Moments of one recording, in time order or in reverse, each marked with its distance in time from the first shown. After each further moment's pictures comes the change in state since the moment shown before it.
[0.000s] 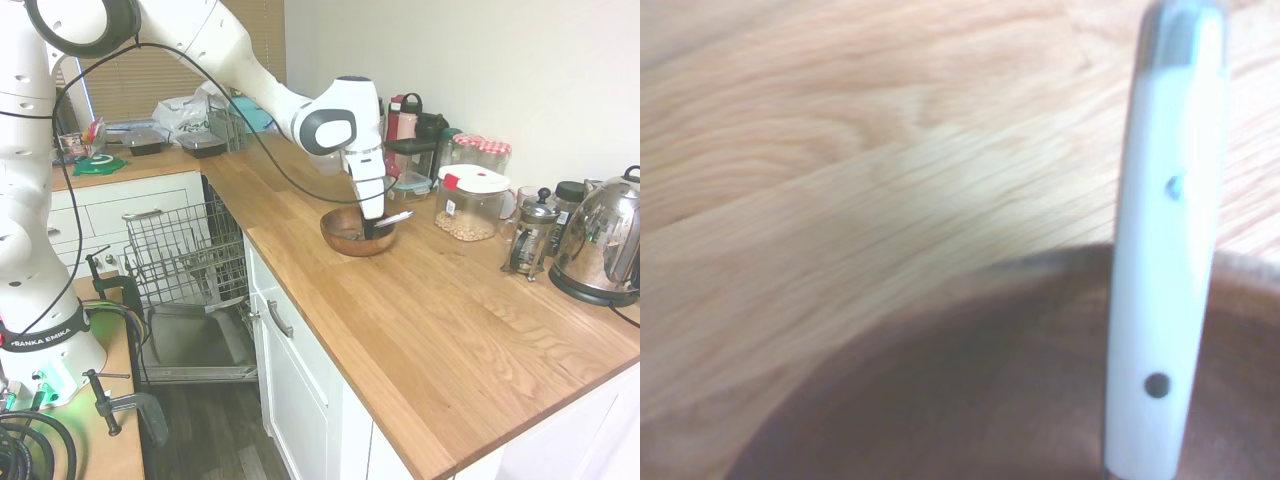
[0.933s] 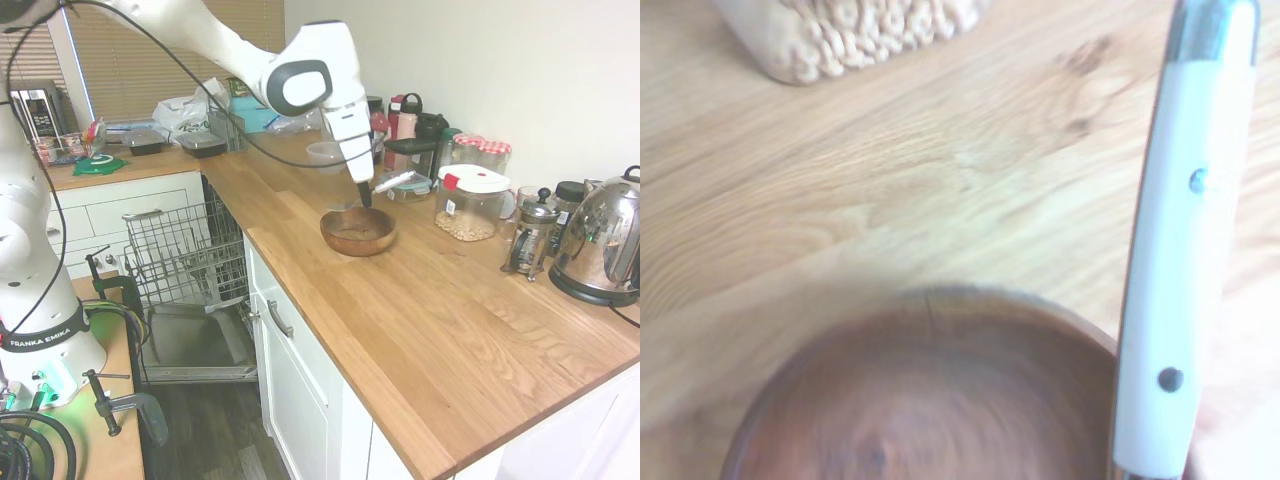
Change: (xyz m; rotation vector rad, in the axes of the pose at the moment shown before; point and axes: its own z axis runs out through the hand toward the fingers) arm -0.017 0.066 -0.136 0.137 0.123 -0.016
